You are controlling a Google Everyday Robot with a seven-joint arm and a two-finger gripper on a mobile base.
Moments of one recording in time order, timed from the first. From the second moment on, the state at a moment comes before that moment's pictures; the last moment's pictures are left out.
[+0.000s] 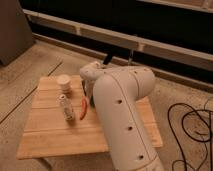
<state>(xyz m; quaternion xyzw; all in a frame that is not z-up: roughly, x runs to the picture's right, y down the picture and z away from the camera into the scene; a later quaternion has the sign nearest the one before) -0.088 0.079 0.968 -0.23 0.23 0.72 0.61</state>
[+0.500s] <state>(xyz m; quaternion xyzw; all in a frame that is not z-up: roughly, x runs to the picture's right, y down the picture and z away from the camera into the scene) -0.083 0.116 0.942 -0.22 0.24 0.73 0.60</state>
